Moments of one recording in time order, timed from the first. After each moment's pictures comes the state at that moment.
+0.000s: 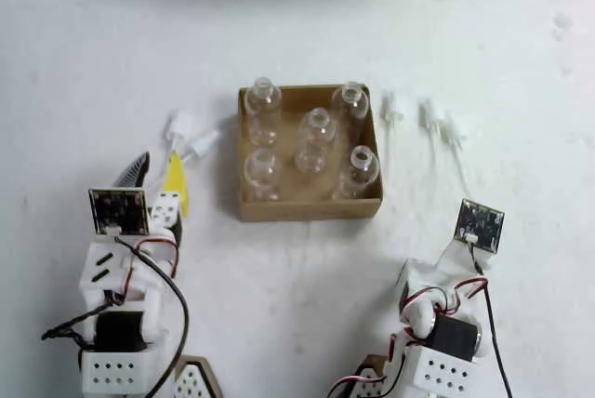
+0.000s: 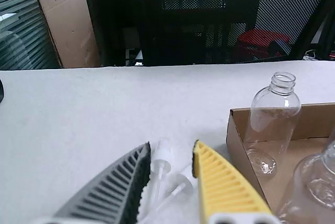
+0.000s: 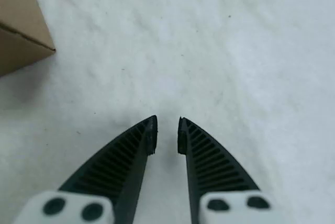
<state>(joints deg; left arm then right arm) -7.1 -103.7 97.1 30.1 -0.2 14.8 -102.3 96.4 72.1 -1.4</state>
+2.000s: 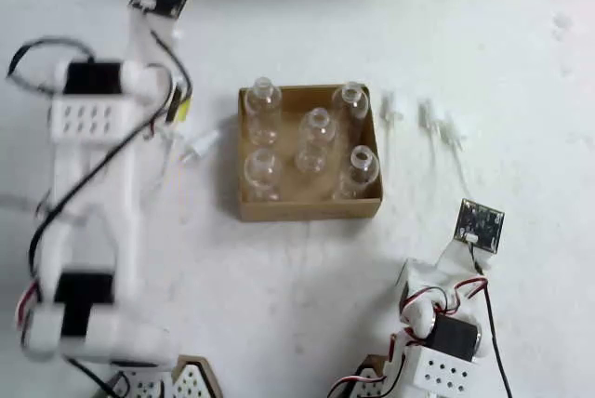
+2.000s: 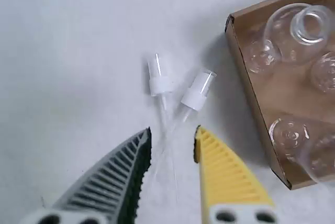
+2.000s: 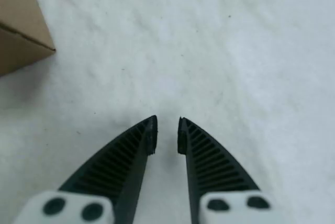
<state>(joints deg) -6.1 6.6 -15.6 84.9 -13.8 14.8 -102.3 96.4 72.1 -1.4</state>
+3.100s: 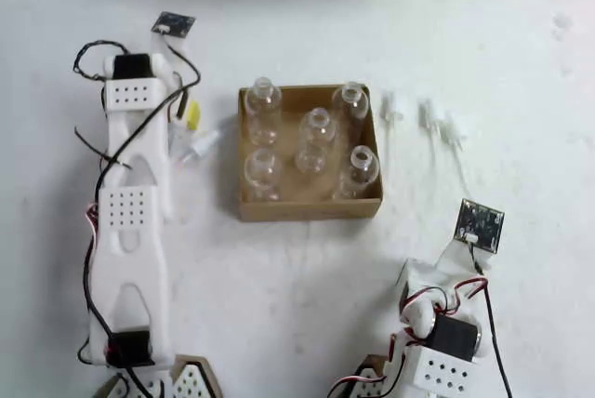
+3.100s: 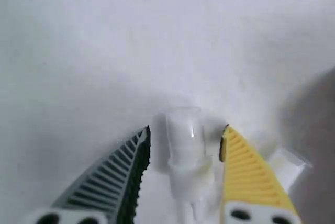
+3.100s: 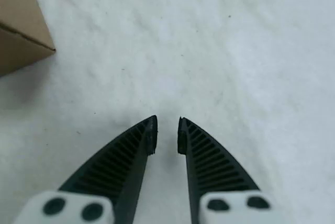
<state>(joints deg) -11.4 77.8 -87.0 96.0 -13.7 14.8 -102.3 96.4 72.1 -1.4</state>
